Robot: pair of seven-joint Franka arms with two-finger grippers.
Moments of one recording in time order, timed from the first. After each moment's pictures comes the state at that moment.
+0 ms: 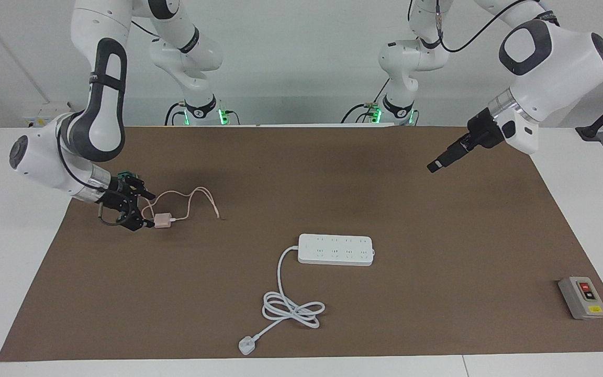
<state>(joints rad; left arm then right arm) -0.01 0.07 -0.05 -1.64 -0.51 1.68 -0.62 -0.10 0.30 -0.16 -1.89 0.50 1.90 0.89</state>
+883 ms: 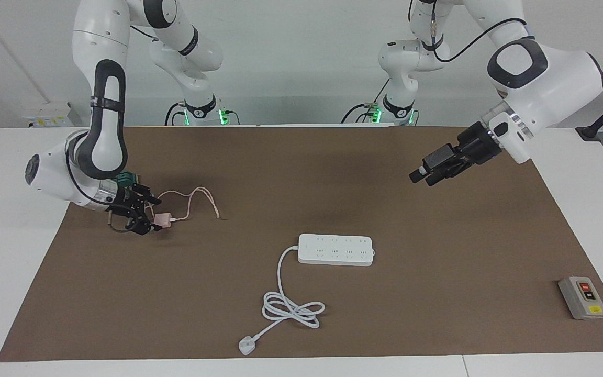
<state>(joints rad) -0.06 0.15 -0.06 -1.62 -0.77 1.88 -0.16 -0.12 0.35 -0.16 -1.96 0.55 1.96 0.79</state>
